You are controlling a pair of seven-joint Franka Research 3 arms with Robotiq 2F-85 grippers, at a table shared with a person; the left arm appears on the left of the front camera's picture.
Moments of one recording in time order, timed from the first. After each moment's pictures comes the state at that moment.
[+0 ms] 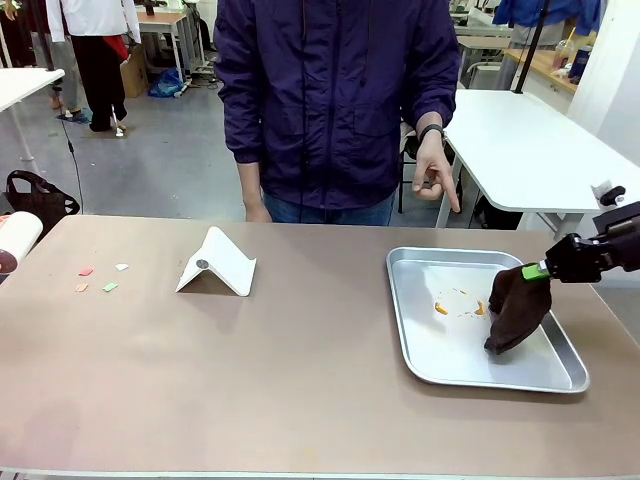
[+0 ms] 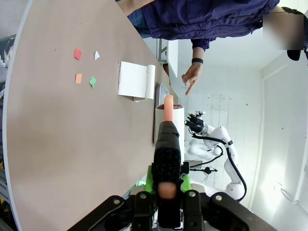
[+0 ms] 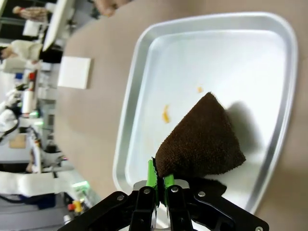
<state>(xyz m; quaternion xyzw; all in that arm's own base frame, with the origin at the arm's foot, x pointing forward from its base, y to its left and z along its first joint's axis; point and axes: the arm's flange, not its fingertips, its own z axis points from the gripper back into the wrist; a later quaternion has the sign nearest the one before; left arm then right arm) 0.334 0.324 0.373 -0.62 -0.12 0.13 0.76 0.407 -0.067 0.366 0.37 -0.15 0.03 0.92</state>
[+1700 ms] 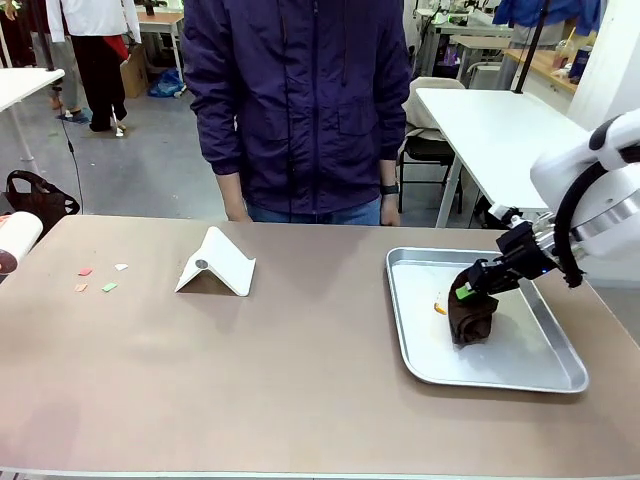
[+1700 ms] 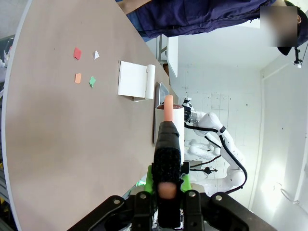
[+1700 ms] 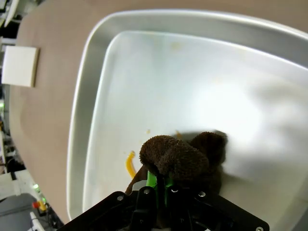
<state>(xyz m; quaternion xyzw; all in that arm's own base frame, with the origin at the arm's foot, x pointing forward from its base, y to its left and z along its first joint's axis) 0.334 0.324 0.373 -0.62 -0.12 0.13 0.76 0.484 0.027 0.283 0.31 -0.10 0.10 0.94</state>
